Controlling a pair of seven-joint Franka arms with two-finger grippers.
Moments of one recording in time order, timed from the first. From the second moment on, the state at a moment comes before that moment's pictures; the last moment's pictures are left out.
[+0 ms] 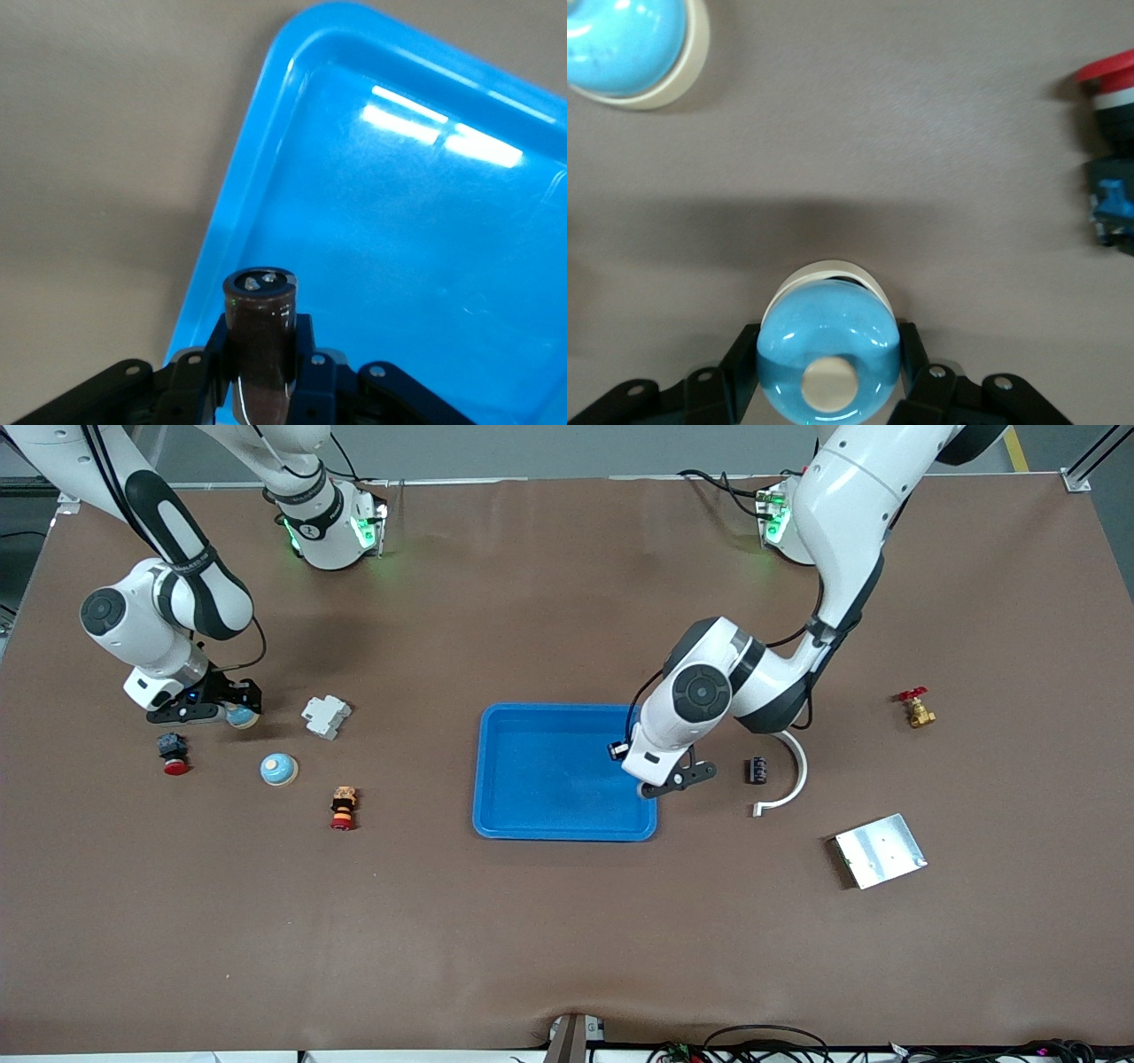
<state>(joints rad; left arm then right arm) -0.30 0.65 -0.37 -1.69 0.03 2.26 -0.96 -0.29 0.21 -0.03 -2.63 0.01 2.83 -0.44</state>
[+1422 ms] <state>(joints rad) -0.37 0.78 -0.35 -1.62 0.03 2.25 -1.47 0.54 -0.13 0.00 -2.35 0.02 2.25 0.94</state>
